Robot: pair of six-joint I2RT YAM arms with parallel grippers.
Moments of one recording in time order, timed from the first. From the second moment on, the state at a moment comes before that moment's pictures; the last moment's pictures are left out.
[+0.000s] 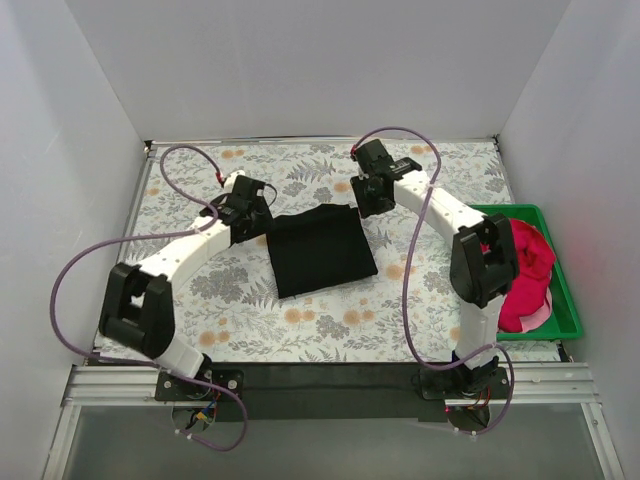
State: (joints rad) left arm -0.41 1.58 1.11 -0.47 -0.30 -0.68; right arm 0.53 1.96 1.68 -0.80 0.14 0.16
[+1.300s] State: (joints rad) left arm -0.26 1.68 1.07 -0.17 -0.02 -0.70; right arm 0.38 2.05 1.66 -0.41 -0.51 0.06
